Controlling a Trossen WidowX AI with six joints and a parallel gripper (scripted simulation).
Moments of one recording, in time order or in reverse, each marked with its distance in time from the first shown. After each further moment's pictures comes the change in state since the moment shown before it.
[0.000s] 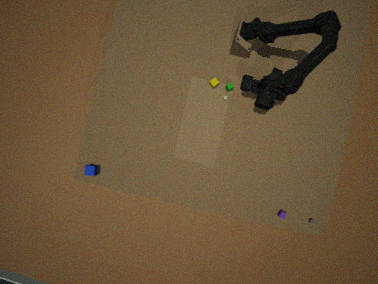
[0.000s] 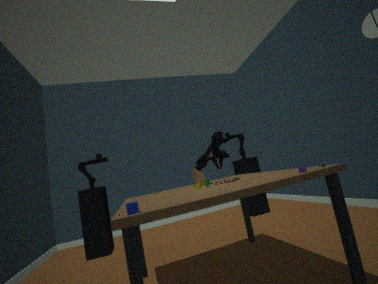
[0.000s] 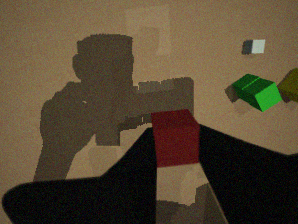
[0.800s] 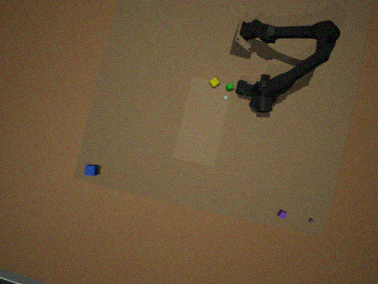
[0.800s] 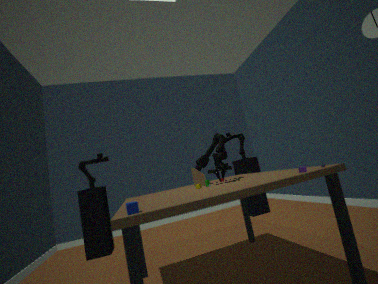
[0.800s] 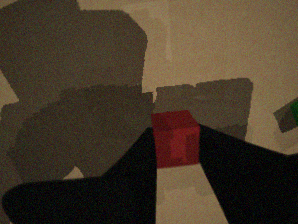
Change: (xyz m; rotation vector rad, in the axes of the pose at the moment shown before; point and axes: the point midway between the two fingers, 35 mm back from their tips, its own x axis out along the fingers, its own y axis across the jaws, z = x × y) arm 0.099 -0.001 -0.004 0.003 0.012 -0.002
